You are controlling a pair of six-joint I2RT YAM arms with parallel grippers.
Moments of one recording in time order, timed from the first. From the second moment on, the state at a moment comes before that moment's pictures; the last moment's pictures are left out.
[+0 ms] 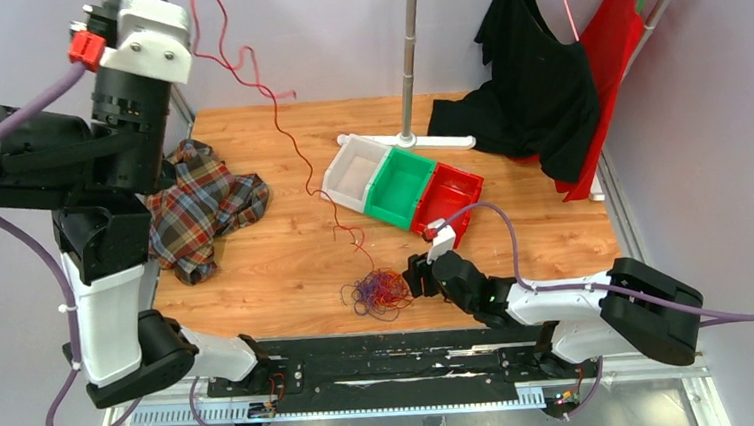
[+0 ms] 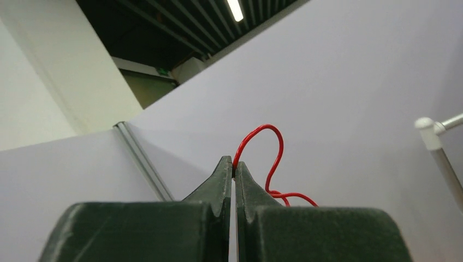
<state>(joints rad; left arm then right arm) -0.81 1.32 2.33 -0.31 -0.36 1.00 1.06 1.27 0.35 0.42 0.40 0.43</state>
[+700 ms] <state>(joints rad) -0.81 1.39 2.47 0.08 -0.22 1.33 1.07 1.26 0.29 0.41 0.40 0.43</state>
